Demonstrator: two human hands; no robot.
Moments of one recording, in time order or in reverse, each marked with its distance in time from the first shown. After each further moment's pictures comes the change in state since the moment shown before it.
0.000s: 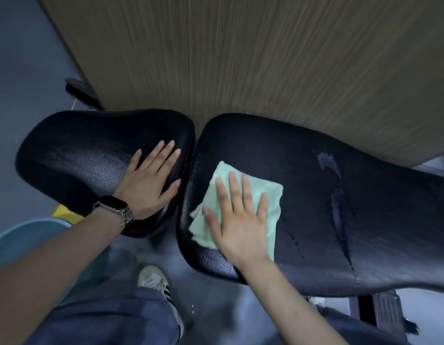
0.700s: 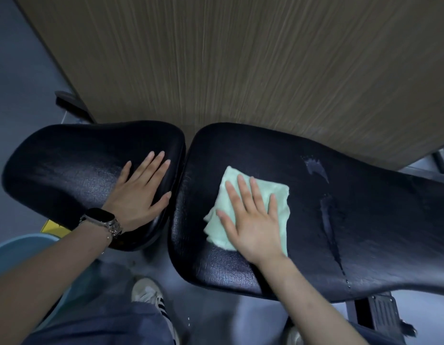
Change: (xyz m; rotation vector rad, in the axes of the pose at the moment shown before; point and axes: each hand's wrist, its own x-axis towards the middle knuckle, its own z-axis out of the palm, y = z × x) left_hand 0.001 -0.001 -0.004 -0.016 -0.022 0.017; right_hand 0.011 0.044 -0.011 -0.035 -0.032 0.010
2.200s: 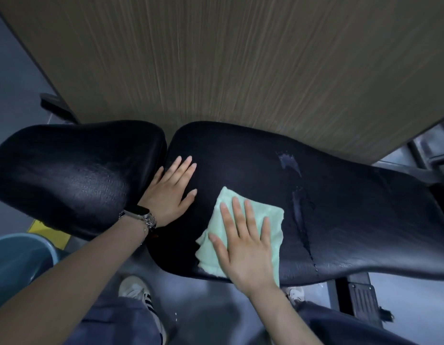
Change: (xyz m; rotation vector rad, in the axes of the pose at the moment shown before) left_hand 0.028 0.093 0.010 -0.131 -0.079 0.035; right_hand -0.069 0.016 -0.002 0.005 0.004 0.055
